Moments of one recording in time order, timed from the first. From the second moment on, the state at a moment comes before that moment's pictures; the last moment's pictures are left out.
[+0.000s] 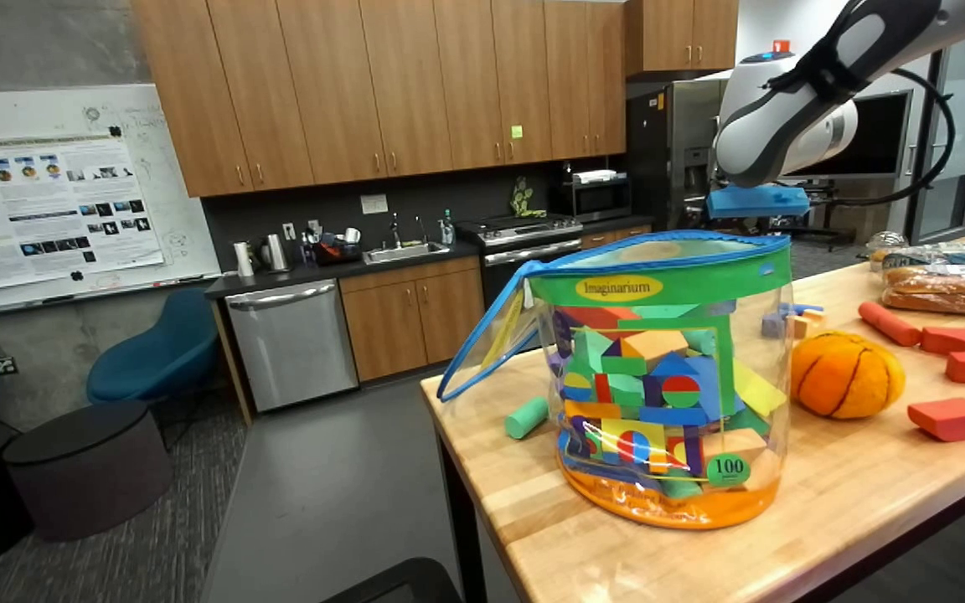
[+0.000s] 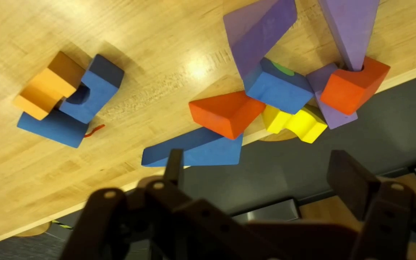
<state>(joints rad) -0.32 -0.21 -0.06 -2.36 -0.23 2.58 0.52</state>
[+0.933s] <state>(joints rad) -0.28 -0.05 -0.06 -2.28 -0.23 2.51 0.53</state>
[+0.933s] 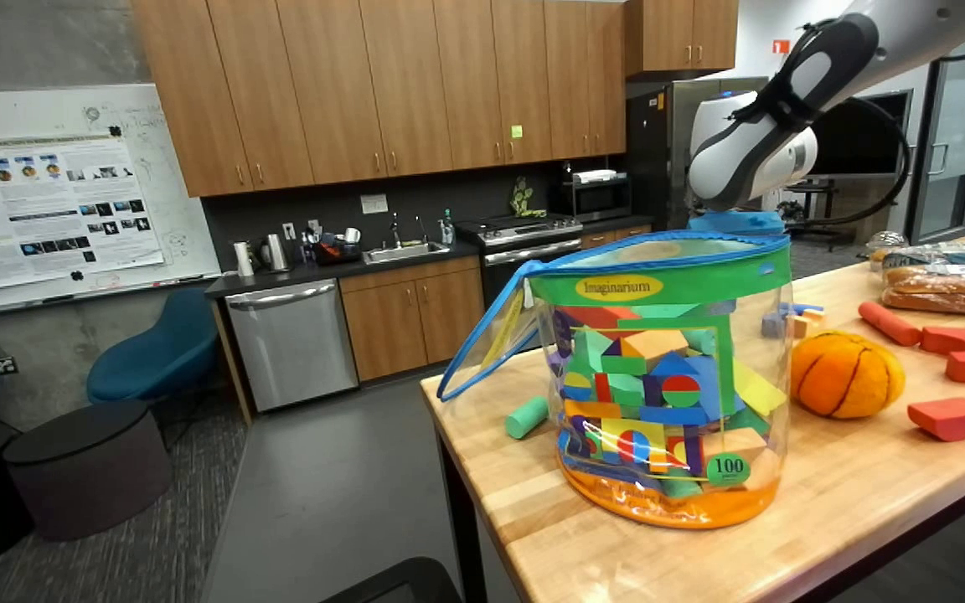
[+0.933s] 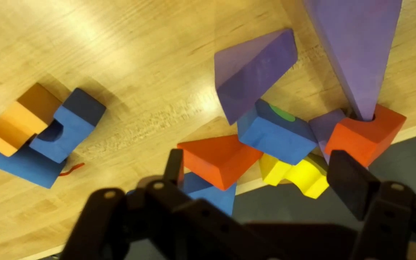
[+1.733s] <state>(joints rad) -0.24 0.16 -0.14 -2.13 -0.09 2.32 0.38</state>
